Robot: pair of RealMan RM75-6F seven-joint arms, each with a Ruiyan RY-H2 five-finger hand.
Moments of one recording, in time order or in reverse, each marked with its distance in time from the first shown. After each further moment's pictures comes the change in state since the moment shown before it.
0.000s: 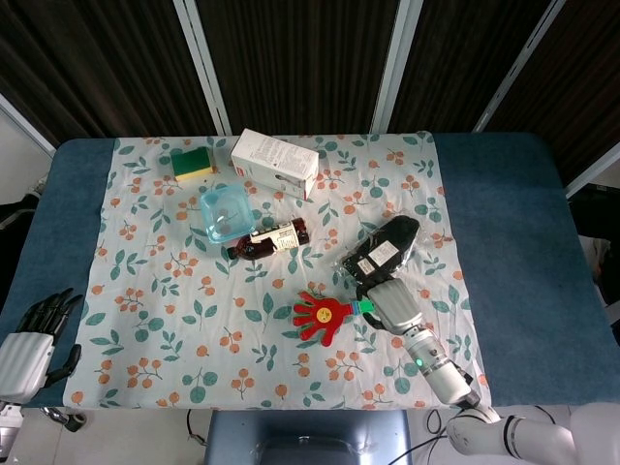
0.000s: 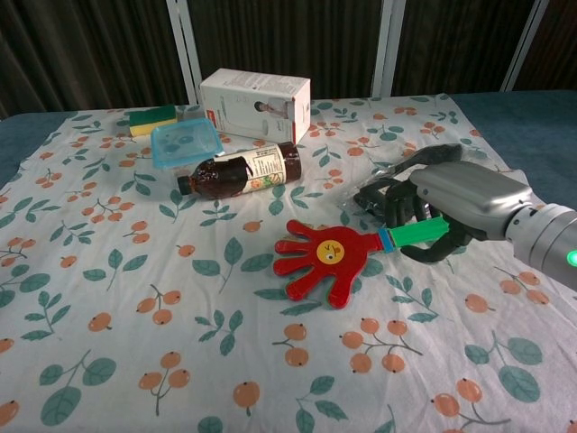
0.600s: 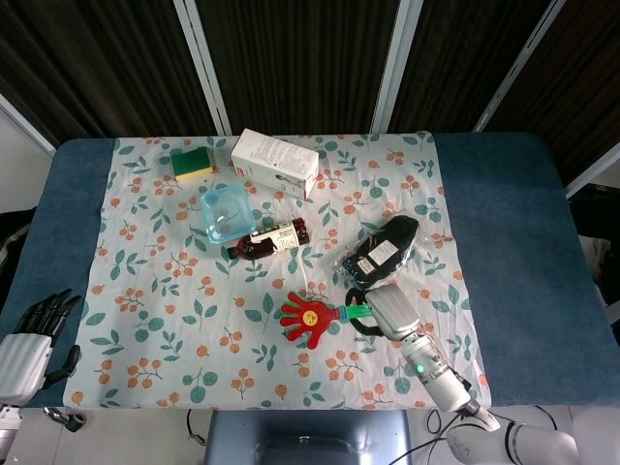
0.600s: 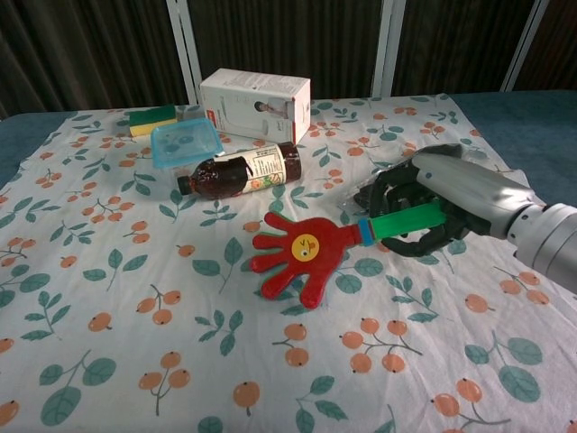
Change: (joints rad) left arm 0.007 0.004 0.001 -0.001 0.008 0.015 -0.008; right arm -0.025 -0.003 -0.005 -0.040 -0.065 0.065 0.304
